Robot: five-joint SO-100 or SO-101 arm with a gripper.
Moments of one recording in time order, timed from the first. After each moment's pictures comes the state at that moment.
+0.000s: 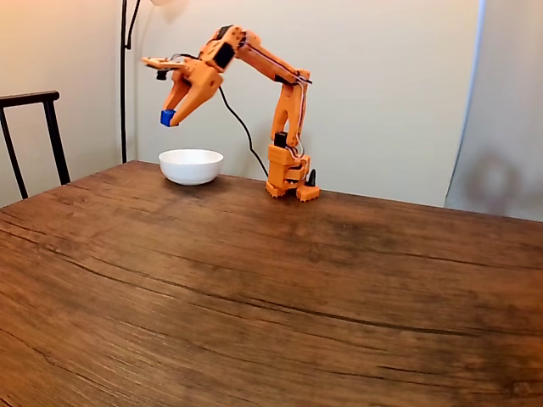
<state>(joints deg) 44.7 100.4 78.0 76.1 111.7</state>
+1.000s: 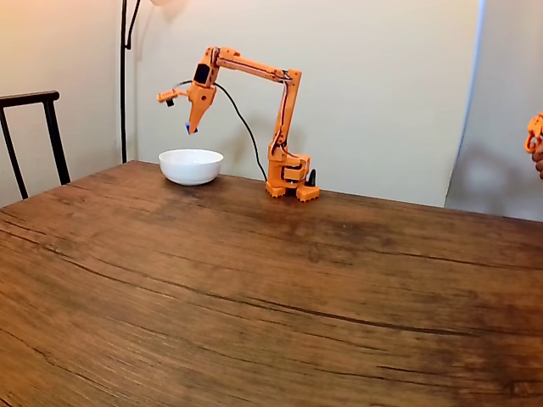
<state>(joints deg) 88.3 100.4 89.1 81.8 124.6</state>
